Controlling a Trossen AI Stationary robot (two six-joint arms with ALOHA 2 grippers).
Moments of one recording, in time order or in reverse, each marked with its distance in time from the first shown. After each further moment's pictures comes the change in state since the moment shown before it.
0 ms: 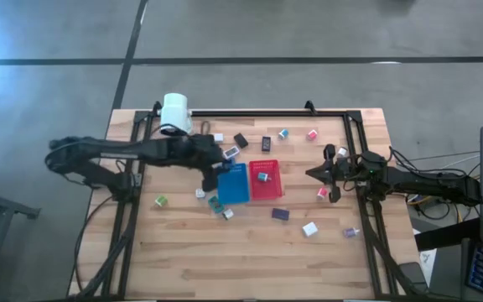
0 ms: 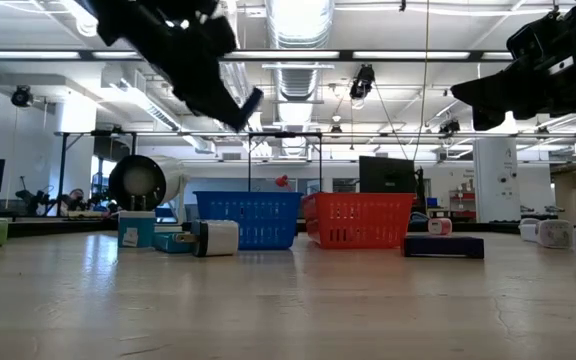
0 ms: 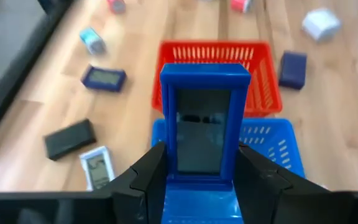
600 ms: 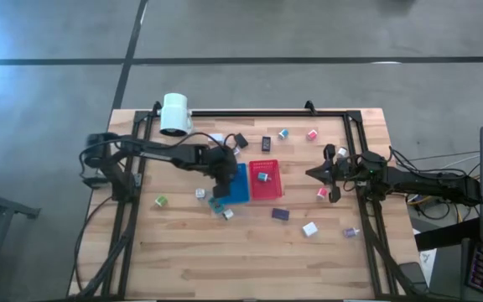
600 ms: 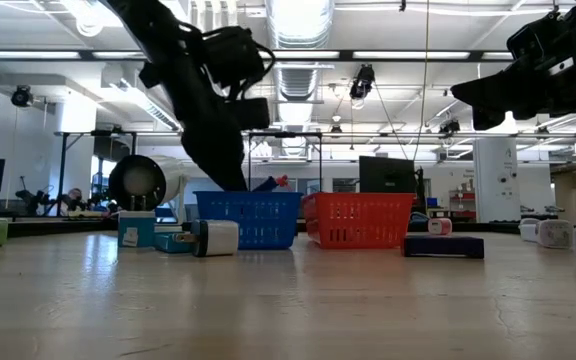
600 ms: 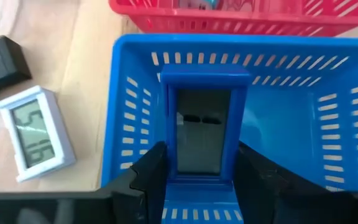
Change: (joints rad) left arm -0.004 0.349 0.100 -0.063 -0.002 -0.027; right arm 0.000 0.000 0.000 0.000 0.000 -0.011
